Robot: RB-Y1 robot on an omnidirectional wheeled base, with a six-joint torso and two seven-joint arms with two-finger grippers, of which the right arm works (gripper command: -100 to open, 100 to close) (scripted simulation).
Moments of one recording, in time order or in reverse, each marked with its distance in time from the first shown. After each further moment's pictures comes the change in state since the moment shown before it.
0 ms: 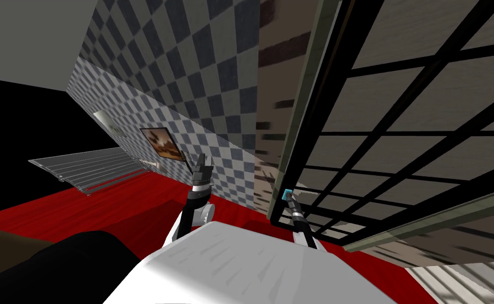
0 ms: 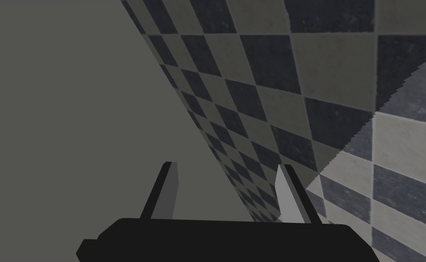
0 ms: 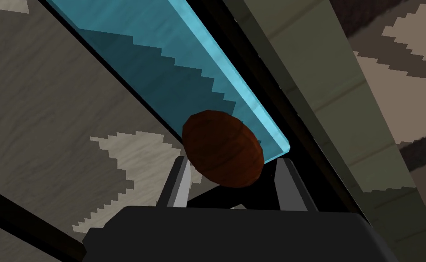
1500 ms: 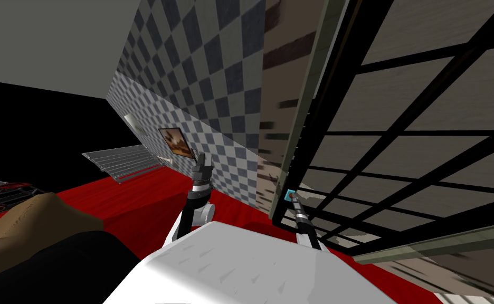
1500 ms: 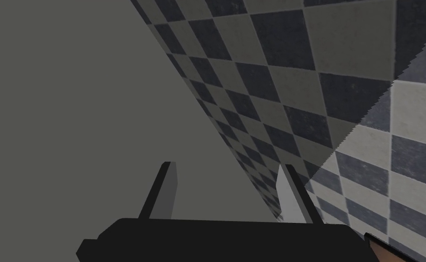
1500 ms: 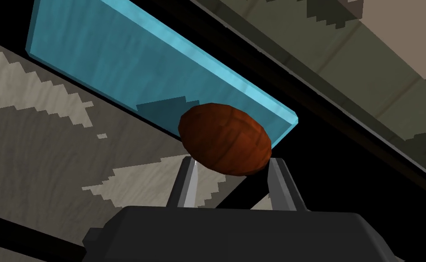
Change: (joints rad) arm -0.007 -0.045 0.022 0.042 -0.108 -0.034 -0.291
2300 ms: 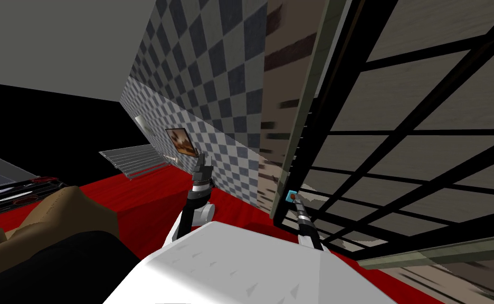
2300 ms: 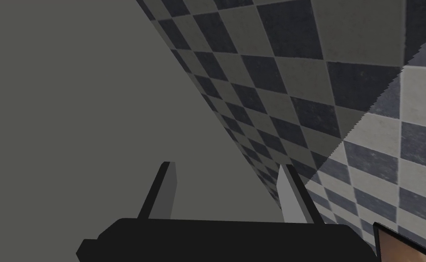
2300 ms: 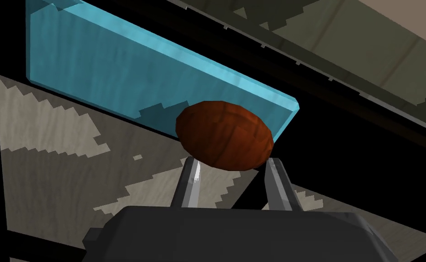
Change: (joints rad) arm 0.040 -0.009 0.018 -0.055 -0.048 0.024 -0.140
